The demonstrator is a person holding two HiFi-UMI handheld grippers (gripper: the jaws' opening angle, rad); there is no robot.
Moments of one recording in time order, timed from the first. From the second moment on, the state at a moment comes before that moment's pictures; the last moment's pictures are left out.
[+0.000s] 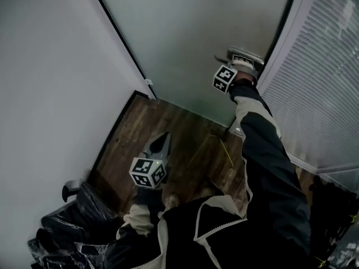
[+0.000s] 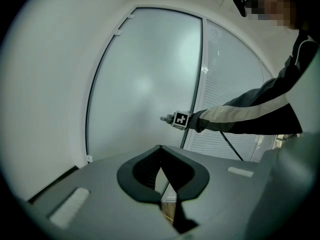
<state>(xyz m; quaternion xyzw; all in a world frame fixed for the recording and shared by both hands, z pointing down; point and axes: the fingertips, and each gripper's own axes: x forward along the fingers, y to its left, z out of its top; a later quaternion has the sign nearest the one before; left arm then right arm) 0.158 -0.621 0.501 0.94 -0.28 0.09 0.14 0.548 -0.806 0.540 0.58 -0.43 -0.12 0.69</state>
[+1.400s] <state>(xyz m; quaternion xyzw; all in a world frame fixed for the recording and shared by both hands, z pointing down) 0.124 -0.636 0.462 0.98 -0.19 0.05 0.09 0.238 -0.582 0.449 0.74 -0.67 0.07 0.04</state>
